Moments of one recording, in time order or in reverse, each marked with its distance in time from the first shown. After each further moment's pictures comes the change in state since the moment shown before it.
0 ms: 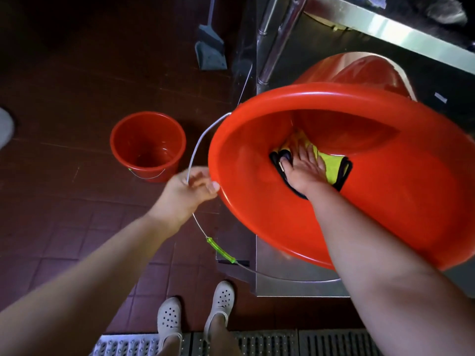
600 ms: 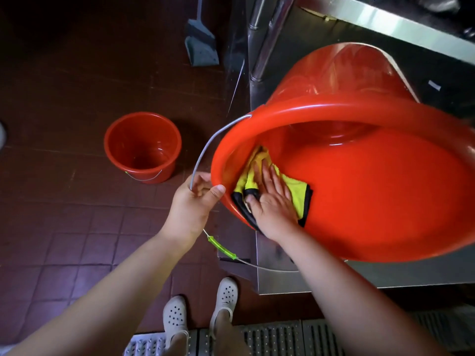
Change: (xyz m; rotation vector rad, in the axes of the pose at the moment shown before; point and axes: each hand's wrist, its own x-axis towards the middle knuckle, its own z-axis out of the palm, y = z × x) left_hand -0.008 -0.004 0.024 -0.064 0.124 0.072; right_hand -0.100 -0.050 0.034 0.177 0.138 -0.295
